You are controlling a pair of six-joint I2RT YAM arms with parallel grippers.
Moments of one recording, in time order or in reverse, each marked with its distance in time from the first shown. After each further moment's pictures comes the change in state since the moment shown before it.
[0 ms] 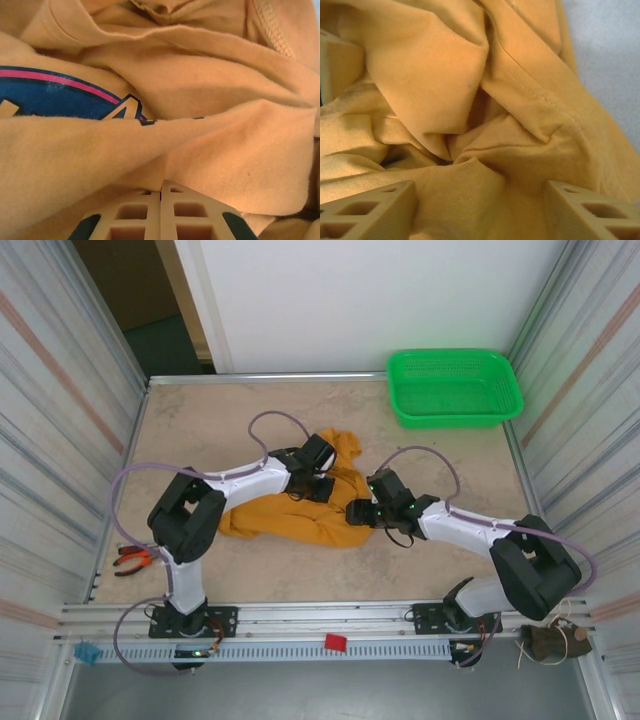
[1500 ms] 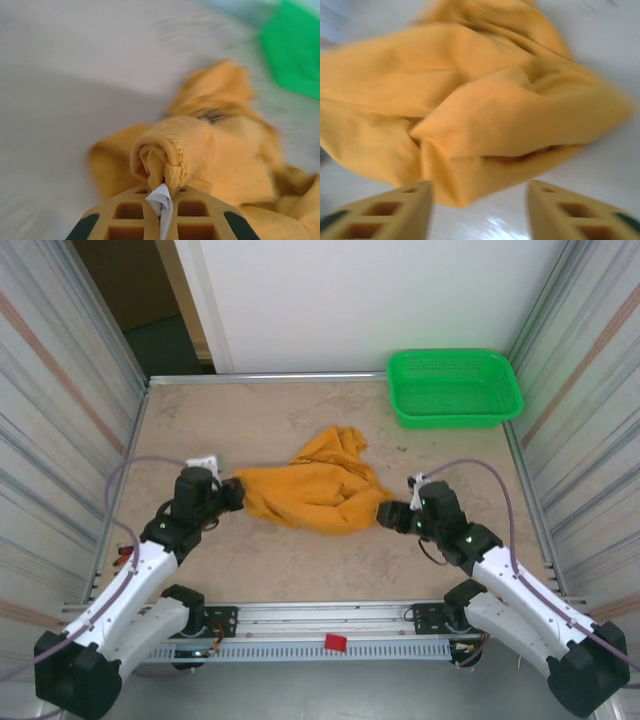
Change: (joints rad) left arm 0.401 -1.076 -0.750 0.197 -0.058 -0.216; right arm -0.135 -0.629 -0.170 -0.214 -0.058 0.010
